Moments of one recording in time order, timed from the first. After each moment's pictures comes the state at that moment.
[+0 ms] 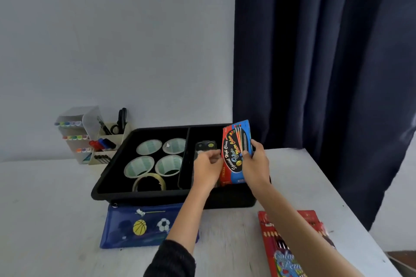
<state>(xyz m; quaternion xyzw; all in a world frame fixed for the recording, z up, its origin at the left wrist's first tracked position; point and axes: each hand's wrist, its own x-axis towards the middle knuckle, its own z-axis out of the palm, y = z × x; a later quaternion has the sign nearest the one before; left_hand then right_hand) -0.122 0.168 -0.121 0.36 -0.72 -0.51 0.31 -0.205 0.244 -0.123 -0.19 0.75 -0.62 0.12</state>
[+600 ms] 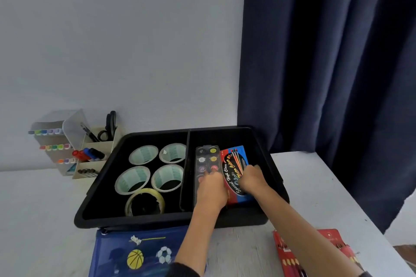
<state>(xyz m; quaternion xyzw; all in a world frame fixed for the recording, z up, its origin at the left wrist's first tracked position) -0.148 0.119 -0.174 0.35 -0.90 -0.24 0.09 -0.239 0.185 -0.152 -0.24 0.91 -0.26 0.21</state>
